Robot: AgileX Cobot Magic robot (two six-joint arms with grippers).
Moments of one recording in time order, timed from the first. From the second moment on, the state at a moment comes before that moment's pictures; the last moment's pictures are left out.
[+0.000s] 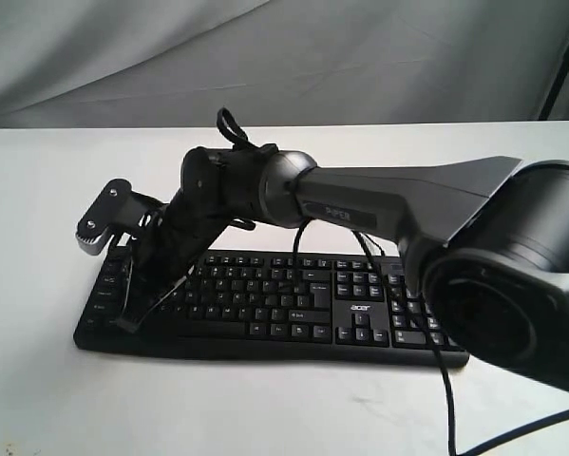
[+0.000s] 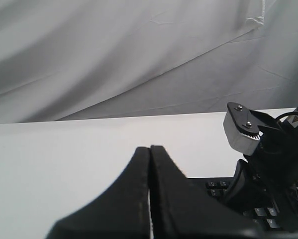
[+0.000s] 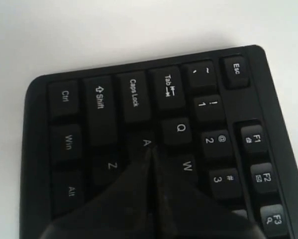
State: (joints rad) left arm 0.04 0.00 0.00 0.03 0.16 -0.02; right arm 0.95 2.43 -1.91 0.45 0.68 -0.83
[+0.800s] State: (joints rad) left arm 0.04 0.00 0.00 0.03 0.16 -0.02; right arm 0.87 2.18 -1.57 0.43 0.61 -0.84
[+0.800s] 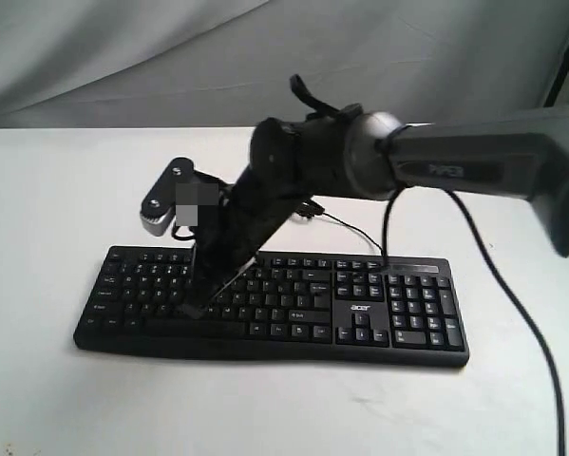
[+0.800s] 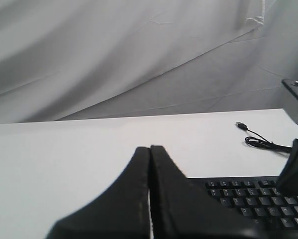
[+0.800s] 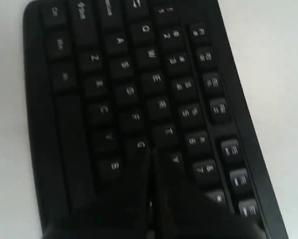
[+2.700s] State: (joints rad) left arm 0.04 0.00 0.00 0.03 0.16 -0.02; right arm 0.97 2.44 -2.01 0.45 0.73 -0.81
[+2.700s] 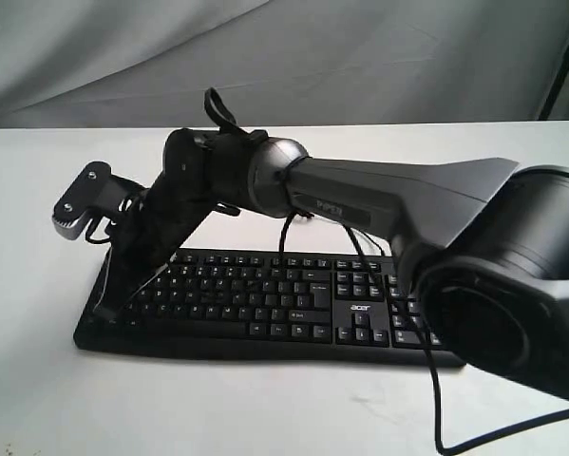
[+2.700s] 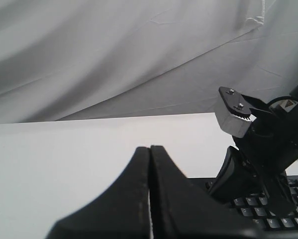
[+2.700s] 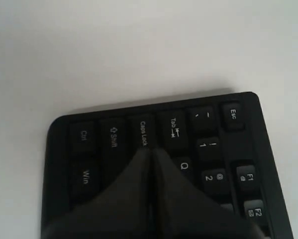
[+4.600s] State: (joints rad) left arm 0.04 0.00 0.00 0.03 0.16 -0.02; right arm 0.90 2.11 -1.42 0.44 0.53 -0.79
